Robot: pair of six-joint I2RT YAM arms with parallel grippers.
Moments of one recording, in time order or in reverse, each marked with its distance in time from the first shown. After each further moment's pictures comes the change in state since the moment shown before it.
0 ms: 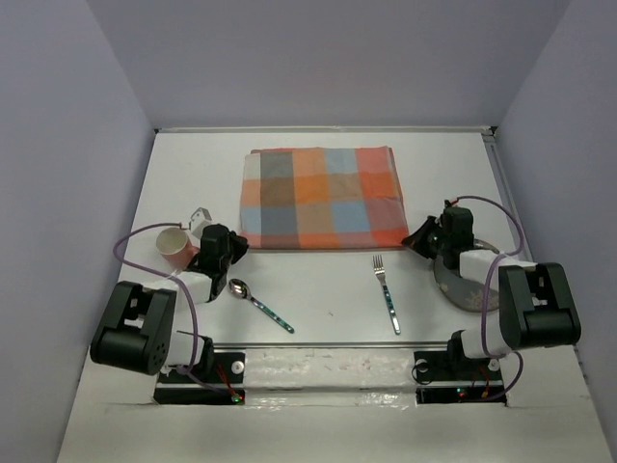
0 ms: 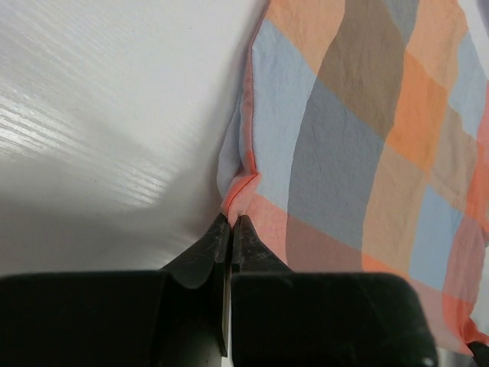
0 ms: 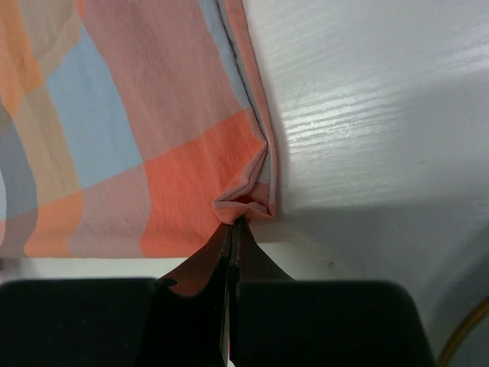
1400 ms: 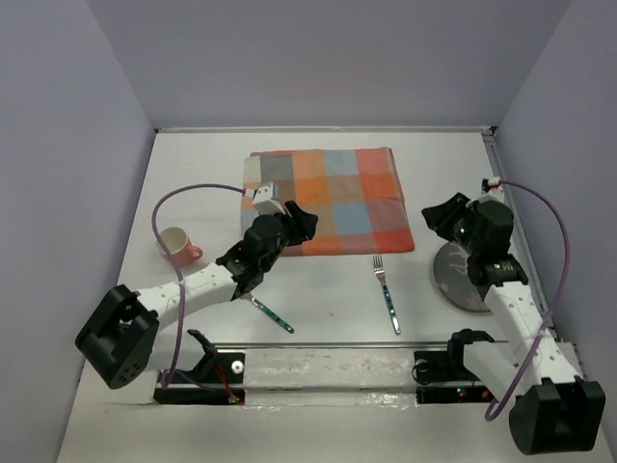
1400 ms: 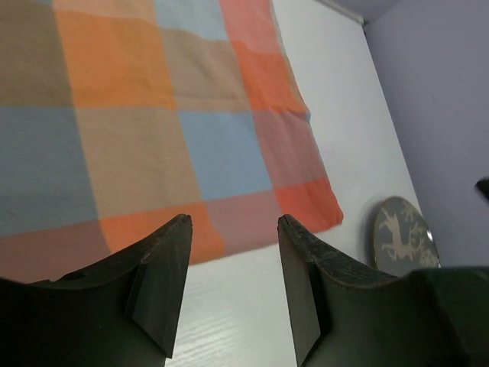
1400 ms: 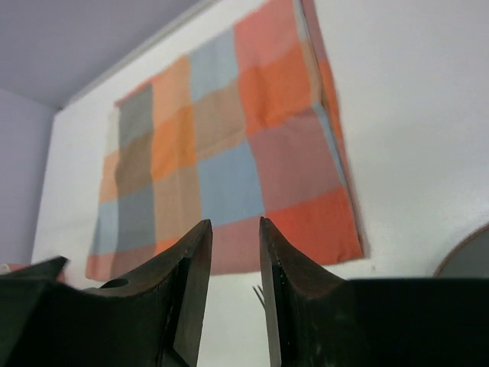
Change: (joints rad) left arm -0.497 -0.107 0.266 -0.060 -0.124 0.158; right arm -0.006 -0.563 0.070 -0.279 0.057 -0.036
